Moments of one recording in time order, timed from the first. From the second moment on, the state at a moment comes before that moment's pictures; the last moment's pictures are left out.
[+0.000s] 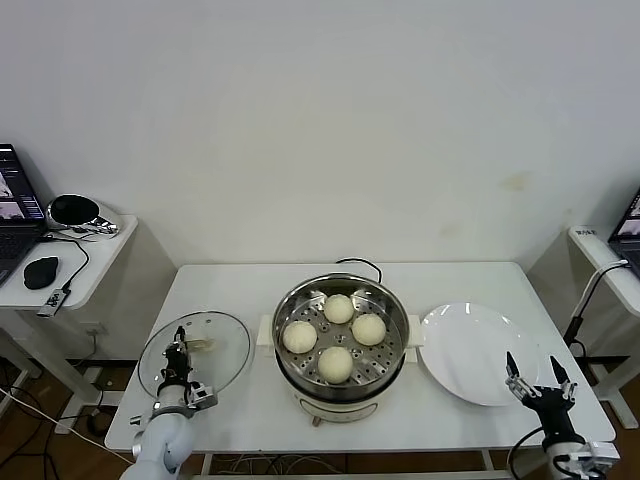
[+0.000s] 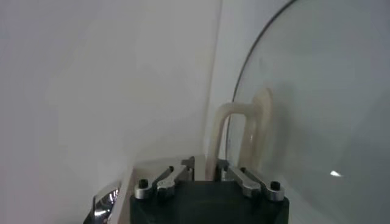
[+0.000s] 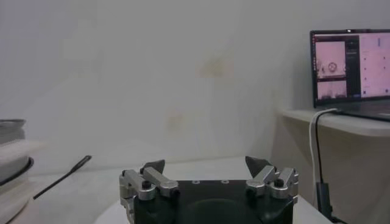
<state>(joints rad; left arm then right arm) 1.12 -1.30 -0.50 -1.37 1.18 0.22 -0.15 -1.57 1.28 0.87 1.79 0.50 0.16 -0.15</state>
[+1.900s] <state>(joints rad) 1.14 -1.55 -0.06 -1.99 1.51 0.73 0.21 -1.55 1.38 0.85 1.79 0.42 0.10 -0.16</state>
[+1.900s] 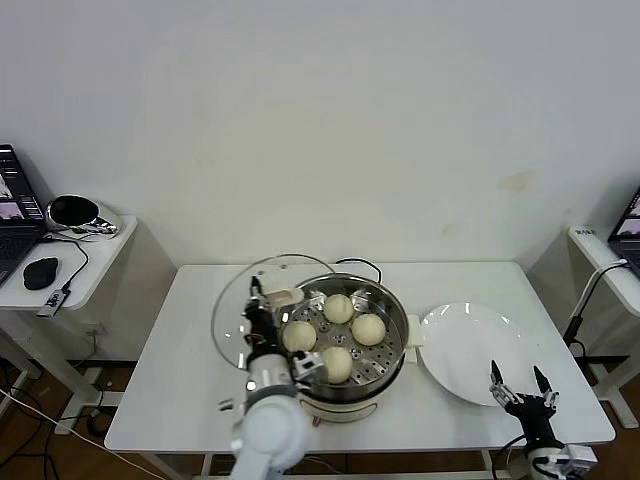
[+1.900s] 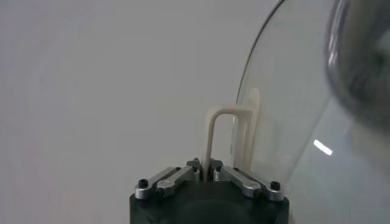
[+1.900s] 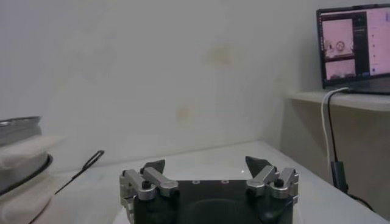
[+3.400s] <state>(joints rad) 1.06 -1.60 0.14 -1.82 1.65 0.74 0.28 -1.53 1.41 0.85 1.76 0.39 0.11 -0.15</state>
